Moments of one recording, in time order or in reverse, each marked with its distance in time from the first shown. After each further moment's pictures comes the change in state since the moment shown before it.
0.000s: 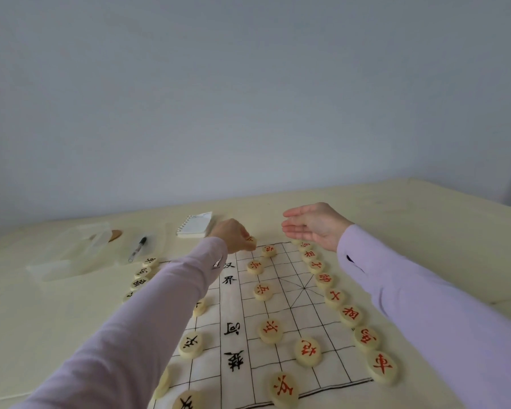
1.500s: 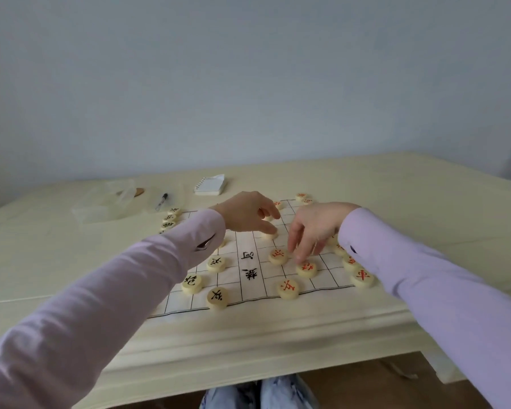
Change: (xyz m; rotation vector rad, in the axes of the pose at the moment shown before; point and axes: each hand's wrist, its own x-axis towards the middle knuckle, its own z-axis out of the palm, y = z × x) left_hand -0.126 0.026 -0.025 0.083 -0.175 0.353; right_hand -0.102 0.016 0.024 -1.127 -0.471 0.108
